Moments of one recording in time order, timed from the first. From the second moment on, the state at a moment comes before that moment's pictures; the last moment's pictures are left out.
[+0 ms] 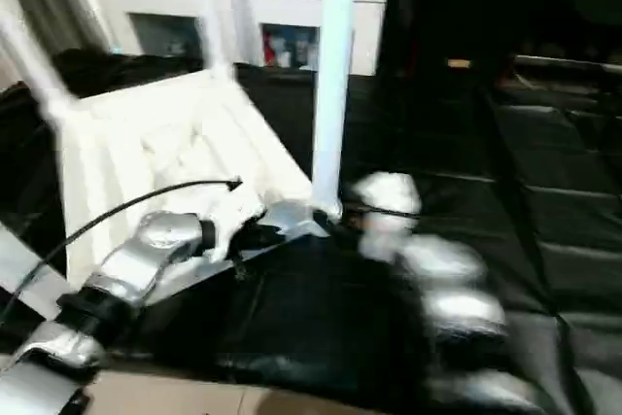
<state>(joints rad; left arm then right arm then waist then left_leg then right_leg) -0.55 0.31 -0.33 0.59 0.05 0.07 -0.96 -0.32 -0.38 -0.01 0.47 0.29 -0.03 0.98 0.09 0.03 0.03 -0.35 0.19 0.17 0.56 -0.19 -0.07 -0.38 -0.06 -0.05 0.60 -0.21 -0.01</state>
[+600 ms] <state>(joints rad) -0.45 0.47 -0.37 0.52 -0.02 -0.27 -1.32 -0.34 -0.41 -0.06 0.61 0.23 -0.05 0.85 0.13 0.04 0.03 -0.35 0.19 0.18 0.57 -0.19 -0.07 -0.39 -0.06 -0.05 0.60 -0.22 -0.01</state>
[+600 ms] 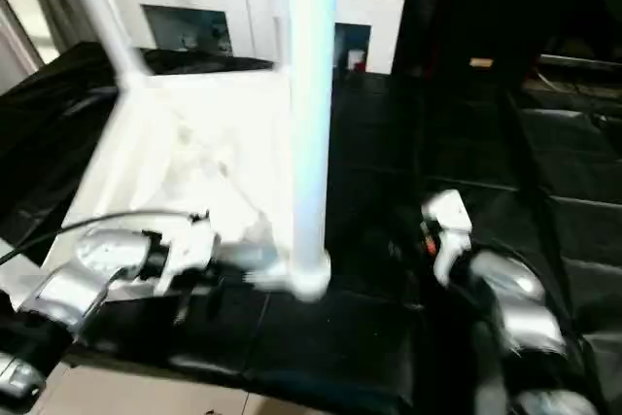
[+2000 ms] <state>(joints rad) -0.33 0.58 -0.06 0.24 -0.33 -0.20 -1.08 -0.28 -0.24 -0.08 0.47 0.24 -0.09 0.64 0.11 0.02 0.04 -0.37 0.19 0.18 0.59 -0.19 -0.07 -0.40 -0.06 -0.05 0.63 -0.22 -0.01</state>
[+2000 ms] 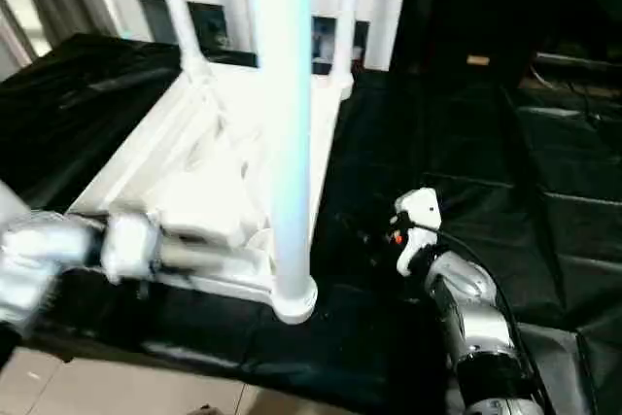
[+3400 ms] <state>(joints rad) 0.04 0.20 0.03 -0.11 -0.24 0.06 -0.33 -0.01 -0.13 -0.03 0.05 0.07 0.06 0.23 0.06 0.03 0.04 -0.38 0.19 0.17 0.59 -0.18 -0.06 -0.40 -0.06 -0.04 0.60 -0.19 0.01</state>
